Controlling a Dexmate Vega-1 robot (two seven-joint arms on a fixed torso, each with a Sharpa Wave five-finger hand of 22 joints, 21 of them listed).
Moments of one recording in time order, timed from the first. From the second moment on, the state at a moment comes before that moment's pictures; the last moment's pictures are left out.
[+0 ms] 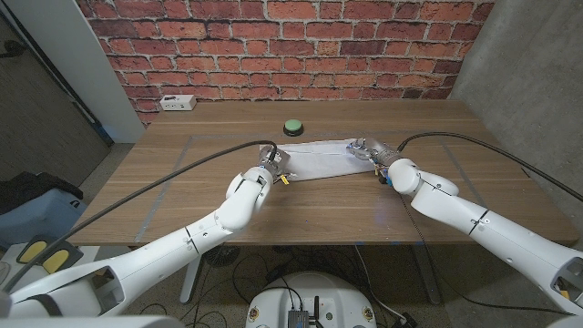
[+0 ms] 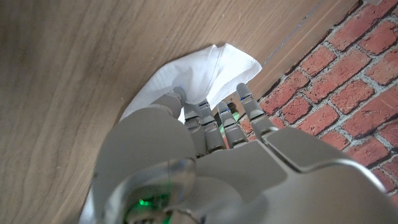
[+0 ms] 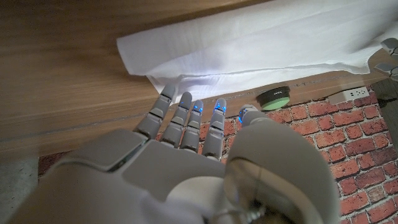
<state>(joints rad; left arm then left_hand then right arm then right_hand) 0.75 0.65 0.90 -1.87 1.33 0.55 -0.48 1.01 0.20 0.46 -0.04 0.21 0.91 0.05 0.32 0.27 0.47 -0.10 0.27 0.21 0.25 -0.04 0.22 0.21 0.17 0.09 0.63 0.21 -0.77 -0.77 -0.69 -1.80 -0.15 -0.47 -0.12 0.67 0.18 0.34 0.06 0.19 0.51 -0.05 0.20 0.19 0.34 0.04 0.24 0.26 0.28 -0.04 0.34 0.55 0.23 0.06 0.47 0.19</state>
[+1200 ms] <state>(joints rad) 0.89 0.64 0.80 -1.89 1.56 0.61 -0.05 0.96 0.19 0.47 0.07 0.32 0.86 -0.04 0.47 0.47 0.49 -0.12 0.26 0.27 0.25 -0.04 0.22 0.23 0.17 0.05 0.69 0.22 -0.74 -0.77 -0.74 -1.80 -0.17 -0.50 -0.06 0.66 0.17 0.35 0.04 0.19 0.53 -0.05 0.20 0.19 0.36 0.04 0.24 0.26 0.28 -0.04 0.33 0.52 0.24 0.07 0.47 0.18</state>
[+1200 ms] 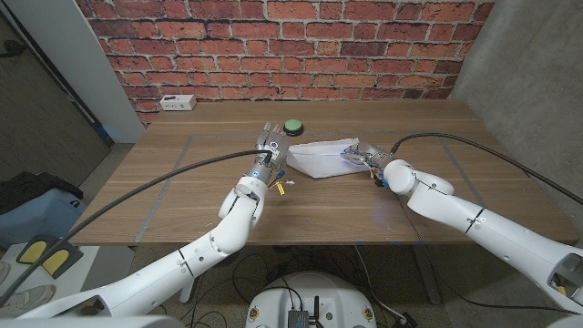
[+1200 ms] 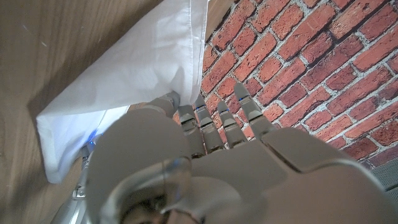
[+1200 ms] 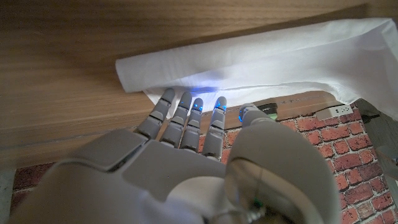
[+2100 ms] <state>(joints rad) 0.82 0.65 0.82 -1.83 1.54 0.54 0.04 0.95 0.18 0.49 0.10 0.37 0.83 -0.04 0.55 0.59 0.50 -0.14 0.28 0.31 0.26 -0.04 0.22 0.23 0.21 0.02 0.76 0.23 -0.67 -0.74 -0.81 -1.75 -0.20 -0.51 0.04 0.69 0.18 0.40 -0.02 0.20 0.63 -0.06 0.21 0.19 0.45 -0.01 0.27 0.25 0.37 -0.04 0.32 0.48 0.26 0.06 0.48 0.18</state>
